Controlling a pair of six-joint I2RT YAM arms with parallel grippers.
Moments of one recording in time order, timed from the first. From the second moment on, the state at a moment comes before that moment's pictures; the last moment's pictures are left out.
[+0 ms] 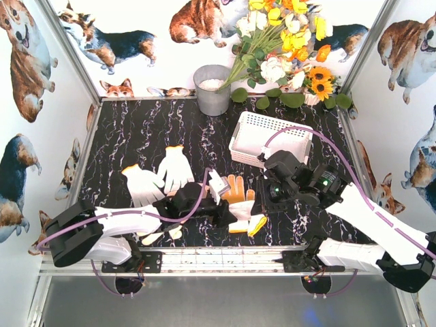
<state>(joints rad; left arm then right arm) -1.02 1.31 0.47 0.45 0.29 -0.35 0.88 1.02 1.19 -1.14 -0.18 0.77</state>
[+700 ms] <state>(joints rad) -1.02 1.28 0.47 0.37 0.15 -0.35 0.88 0.99 1.13 -1.06 -0.24 0.79</state>
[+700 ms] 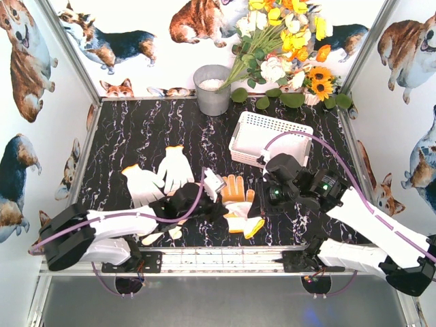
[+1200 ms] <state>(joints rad) -1.01 0.86 0.58 -0.23 -0.02 -0.46 0.88 0.91 0.77 -0.66 -0.28 1.01</state>
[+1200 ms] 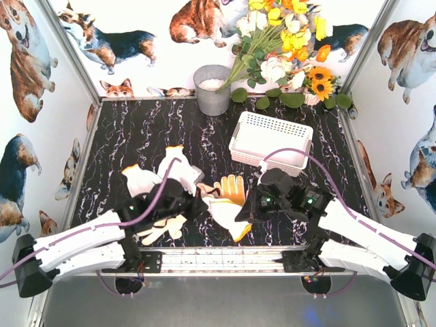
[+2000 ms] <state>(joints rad) -0.99 1.55 1.23 -0.66 -0.12 -0.29 0.96 0.96 0.52 -0.42 -0.03 1.13</state>
